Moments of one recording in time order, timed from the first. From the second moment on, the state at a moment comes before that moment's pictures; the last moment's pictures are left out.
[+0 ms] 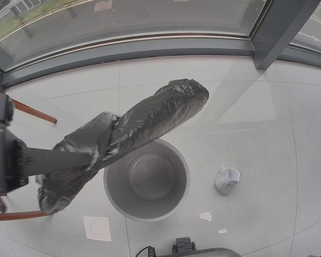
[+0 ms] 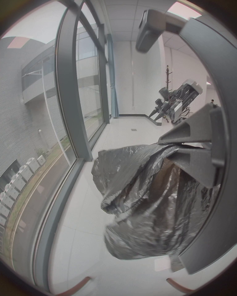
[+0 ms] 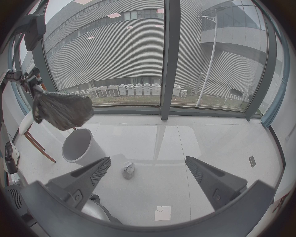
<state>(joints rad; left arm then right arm) -0.52 1.20 -1.16 0.35 -0.60 -0.40 0.00 0.02 -0.02 0.00 0.00 0.01</state>
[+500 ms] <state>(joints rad) -0.59 1.07 -1.39 0.63 -0.64 -0.26 0.00 0.02 -0.02 0.00 0.00 0.01</state>
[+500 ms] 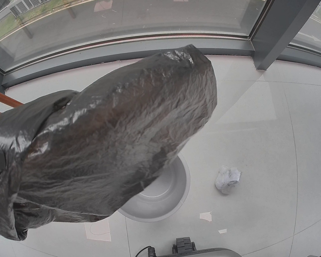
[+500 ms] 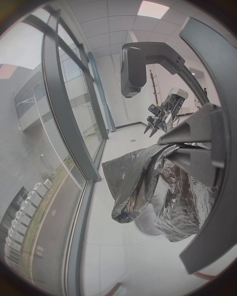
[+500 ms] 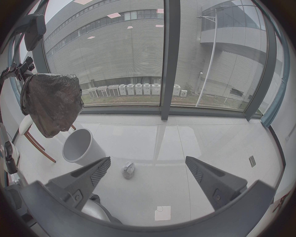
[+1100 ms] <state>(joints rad) -0.64 1.11 -1.08 0.35 -0.63 0.05 0.00 0.02 -0.02 0.00 0.00 0.01</state>
